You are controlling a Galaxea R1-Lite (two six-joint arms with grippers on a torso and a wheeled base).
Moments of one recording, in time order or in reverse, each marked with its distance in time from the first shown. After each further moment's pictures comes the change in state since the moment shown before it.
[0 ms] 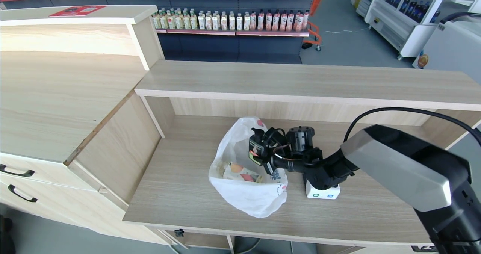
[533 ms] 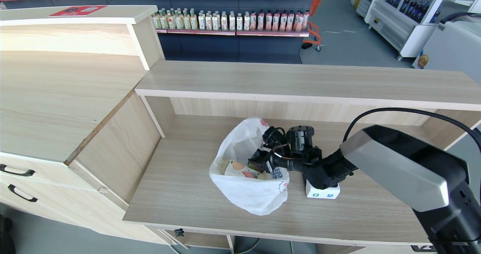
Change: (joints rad) left arm 0.000 0.000 0.000 0.000 0.000 0.000; right arm 0.000 0.009 -0.014 -0.007 0.008 0.010
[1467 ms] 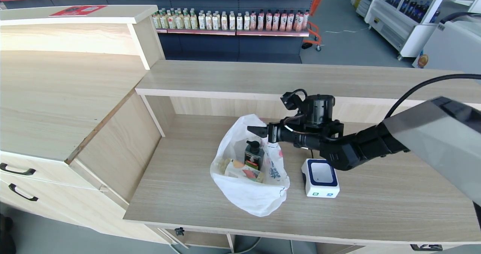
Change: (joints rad) left arm 0.000 0.000 0.000 0.000 0.000 0.000; right arm 0.010 -0.279 0.074 0.057 0.012 0.490
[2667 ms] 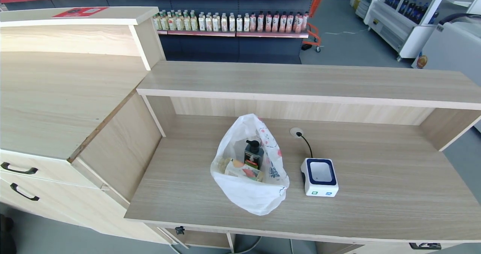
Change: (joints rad) left arm 0.000 0.000 0.000 0.000 0.000 0.000; right arm -0.444 -2.021 1.309 0.611 -0.370 -0.205
